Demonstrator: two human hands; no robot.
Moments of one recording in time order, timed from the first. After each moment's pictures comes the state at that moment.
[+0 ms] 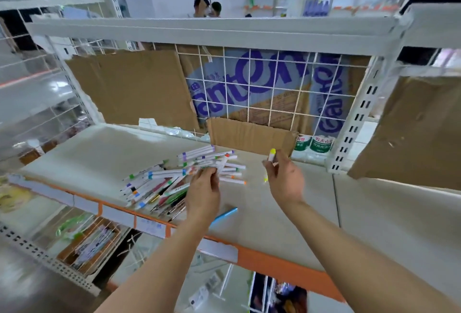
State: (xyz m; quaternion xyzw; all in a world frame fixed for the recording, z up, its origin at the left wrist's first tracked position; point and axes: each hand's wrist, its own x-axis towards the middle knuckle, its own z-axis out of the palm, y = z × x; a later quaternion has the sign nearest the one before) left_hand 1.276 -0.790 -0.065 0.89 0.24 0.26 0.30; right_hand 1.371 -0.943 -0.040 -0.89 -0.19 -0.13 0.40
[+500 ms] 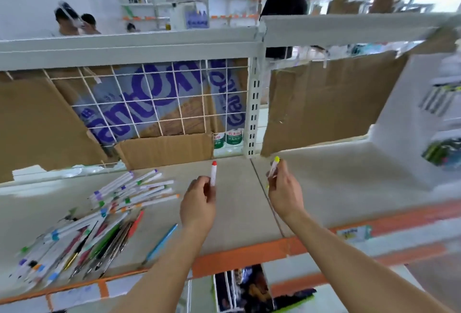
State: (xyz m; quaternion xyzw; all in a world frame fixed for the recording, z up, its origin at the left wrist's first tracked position) left_hand 1.312 -0.883 -0.065 0.90 0.04 0.19 0.39; right_hand 1.323 -1.074 -0.041 -0.93 0.03 -0.16 0.33
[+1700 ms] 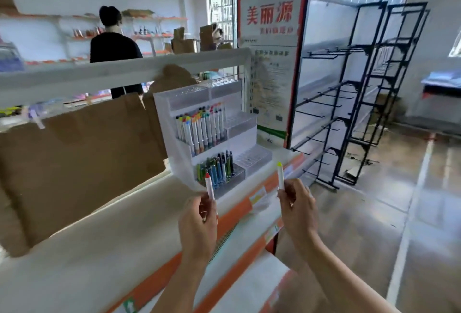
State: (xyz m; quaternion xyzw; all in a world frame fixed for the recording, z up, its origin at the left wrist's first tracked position) left_hand 1.272 -1.396 -0.022 0.77 -0.21 0.12 0.59; right_hand 1.188 -1.572 -0.025 -0.79 0.28 -0.46 0.30
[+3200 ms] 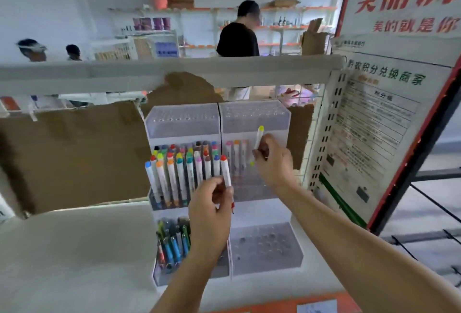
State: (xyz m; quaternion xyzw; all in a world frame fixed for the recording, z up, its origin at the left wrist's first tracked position) left_hand 1.433 -1.633 0.028 0.81 -0.04 0.31 0.50; right_hand 1.529 -1.767 0.065 -0.88 -0.09 -0.23 0.41
